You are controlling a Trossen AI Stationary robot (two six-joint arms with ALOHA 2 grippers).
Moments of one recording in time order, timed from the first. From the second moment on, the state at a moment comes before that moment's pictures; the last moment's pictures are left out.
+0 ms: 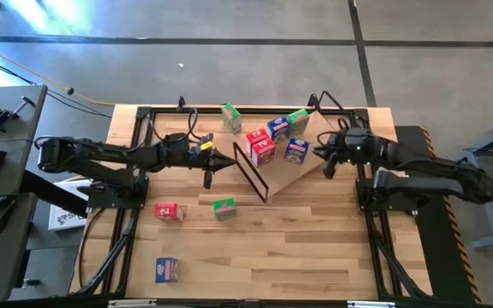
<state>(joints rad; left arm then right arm) 0.20 1.24 0.54 0.52 0.17 -0.14 -0.35 0.68 0.54 -0.44 0.07 0.11</state>
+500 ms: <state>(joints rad) 0.27 1.35 0.54 0.68 0.29 -0.18 -0.34 0.94 0.45 -0.17 0.22 0.25</state>
